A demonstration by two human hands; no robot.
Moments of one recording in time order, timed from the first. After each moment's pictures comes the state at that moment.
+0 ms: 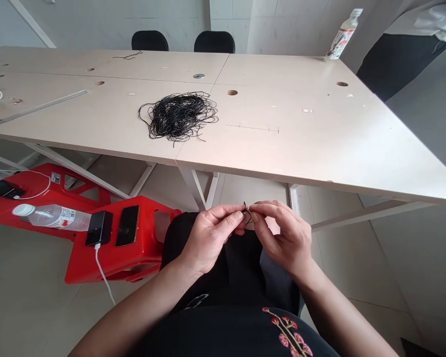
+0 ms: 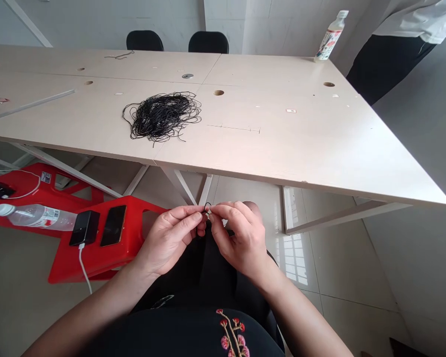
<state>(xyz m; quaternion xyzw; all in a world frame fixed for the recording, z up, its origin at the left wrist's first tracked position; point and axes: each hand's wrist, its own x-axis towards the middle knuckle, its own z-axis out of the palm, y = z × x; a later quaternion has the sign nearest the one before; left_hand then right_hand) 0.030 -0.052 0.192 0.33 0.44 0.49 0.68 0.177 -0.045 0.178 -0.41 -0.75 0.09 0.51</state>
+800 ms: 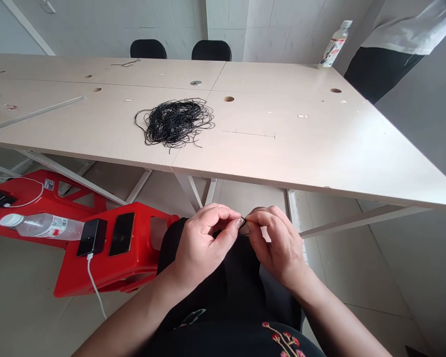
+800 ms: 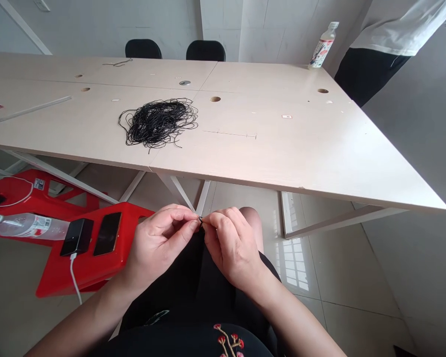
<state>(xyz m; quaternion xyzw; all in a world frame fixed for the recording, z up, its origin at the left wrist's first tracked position) 0.024 -0.046 0.207 0.68 0.46 0.49 0.30 0.175 -0.040 0.176 -0.36 -0.78 0.07 0.51</state>
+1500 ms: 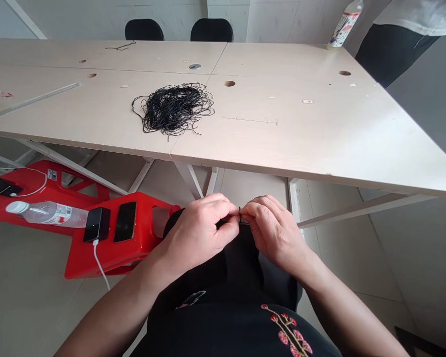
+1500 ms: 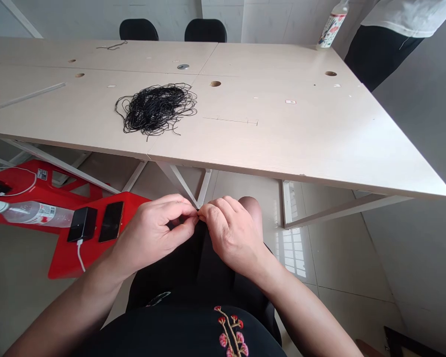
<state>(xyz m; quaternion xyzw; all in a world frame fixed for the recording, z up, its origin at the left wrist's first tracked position) 0.018 -0.045 0.223 0.81 0.46 0.29 0.21 0.186 -0.042 0.180 -0.34 -0.85 0.06 0.39</state>
